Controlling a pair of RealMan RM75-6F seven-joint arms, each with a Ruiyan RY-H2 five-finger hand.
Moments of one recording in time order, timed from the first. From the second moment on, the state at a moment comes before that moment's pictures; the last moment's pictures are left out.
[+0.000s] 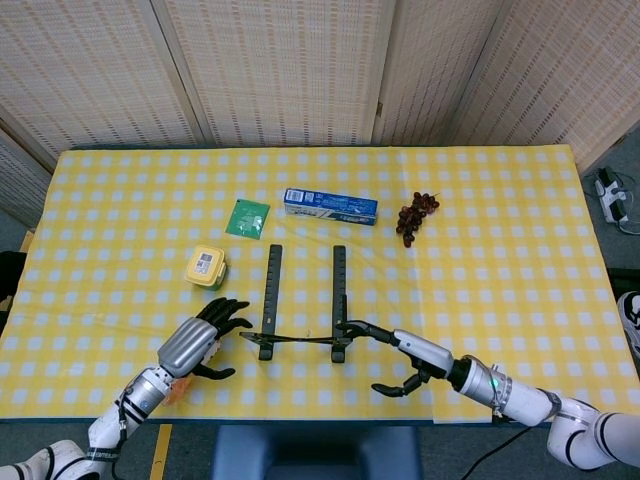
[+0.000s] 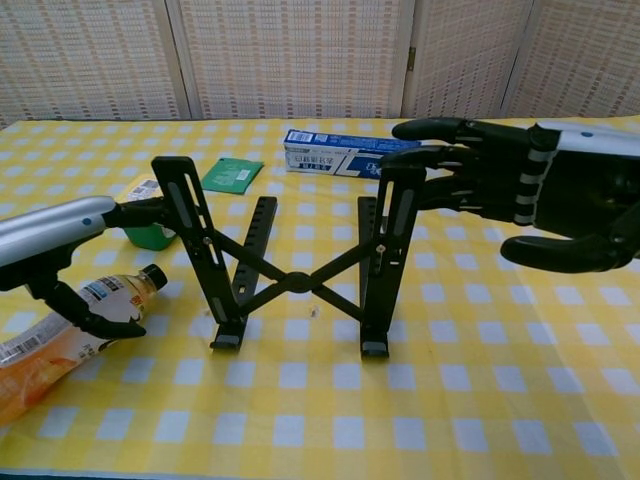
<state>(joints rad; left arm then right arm) -0.51 -1.45 -0.01 -1.50 1.64 1.09 -0.21 0.73 -1.33 -0.23 -1.38 -1.95 1.38 1.37</state>
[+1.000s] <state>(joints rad) -0.55 -1.68 -0.08 -1.36 1.50 1.10 -0.20 0.76 -1.39 -0.21 -1.34 -1.87 1.30 1.39</state>
